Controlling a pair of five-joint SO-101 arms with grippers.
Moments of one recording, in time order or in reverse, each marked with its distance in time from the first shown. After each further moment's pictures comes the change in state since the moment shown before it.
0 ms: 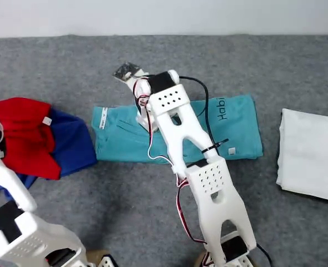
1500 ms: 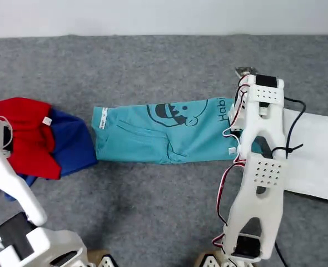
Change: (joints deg) left arm 3.8 -9.3 5.2 -0.2 -2.8; right arm 35.6 -1.0 20.5 -9.3 -6.3
